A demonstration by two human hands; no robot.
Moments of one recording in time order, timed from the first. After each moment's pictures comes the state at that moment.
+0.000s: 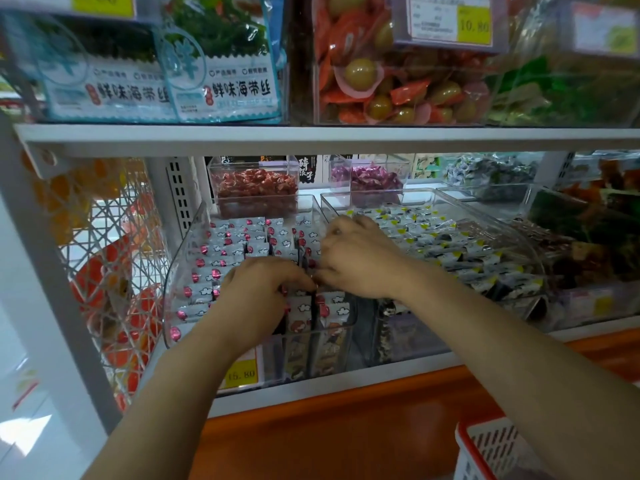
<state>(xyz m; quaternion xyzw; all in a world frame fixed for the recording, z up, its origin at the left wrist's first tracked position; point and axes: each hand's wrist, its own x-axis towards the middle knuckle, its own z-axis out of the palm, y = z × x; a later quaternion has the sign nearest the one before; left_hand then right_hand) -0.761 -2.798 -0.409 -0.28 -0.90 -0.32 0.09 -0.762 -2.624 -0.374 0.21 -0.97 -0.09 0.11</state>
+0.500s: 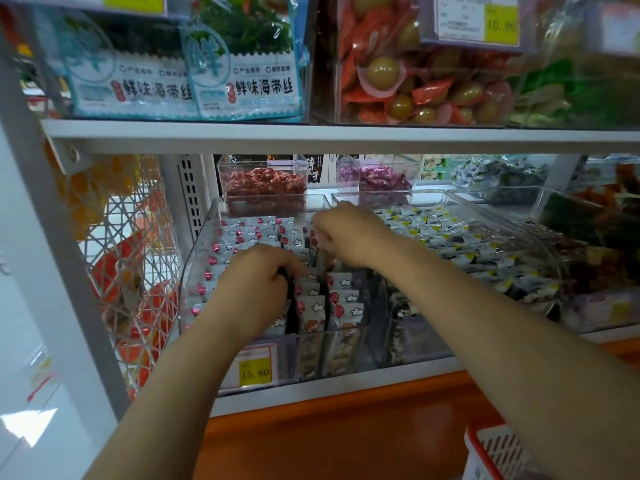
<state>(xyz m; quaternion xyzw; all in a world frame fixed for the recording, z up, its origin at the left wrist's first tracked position) -0.748 -2.805 -0.393 -0.18 -0.91 -0.35 0.13 -0.792 -2.648 -0.360 0.15 -0.98 -0.03 0.16</state>
